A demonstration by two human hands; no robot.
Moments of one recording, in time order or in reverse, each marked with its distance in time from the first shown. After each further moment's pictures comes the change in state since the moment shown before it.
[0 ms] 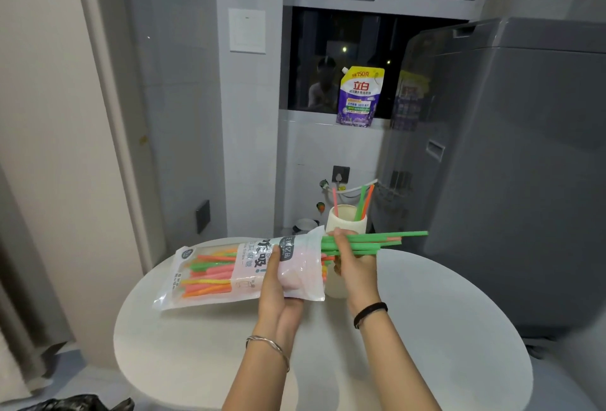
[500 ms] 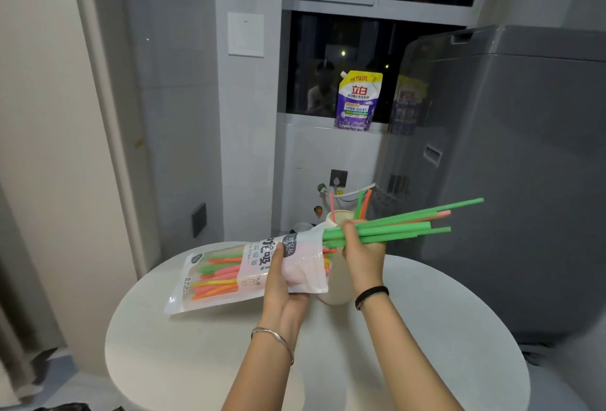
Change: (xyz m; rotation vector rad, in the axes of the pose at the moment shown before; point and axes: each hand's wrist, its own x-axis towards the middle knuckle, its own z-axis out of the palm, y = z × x) left_hand 0.006 -0.004 0.023 -0.058 -0.009 -0.044; right_hand 0.021 -0.023 0.002 -0.026 0.109 -0.127
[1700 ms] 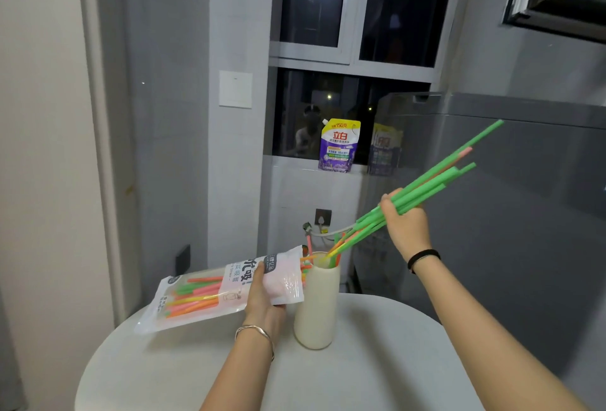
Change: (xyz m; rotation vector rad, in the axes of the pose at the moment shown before) left_hand 0.026 0.013 0.034 -0.021 0.088 0.051; right_hand 0.092 -0.113 -0.056 -0.365 -0.084 -0.469
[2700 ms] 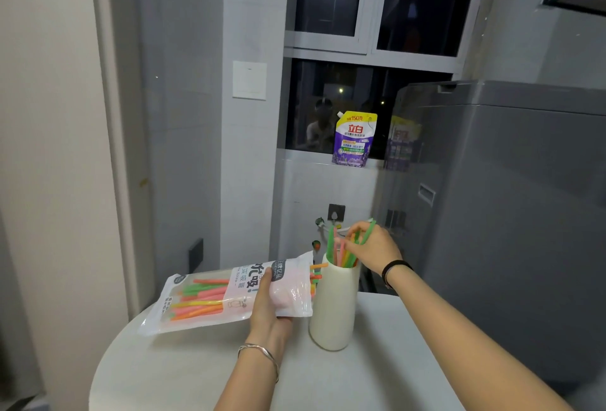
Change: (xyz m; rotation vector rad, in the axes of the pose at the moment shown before) left_hand 0.010 0.008 -0.022 0.056 0.028 0.042; right_hand -0.017 0.057 0.069 -0.550 -0.438 0.105
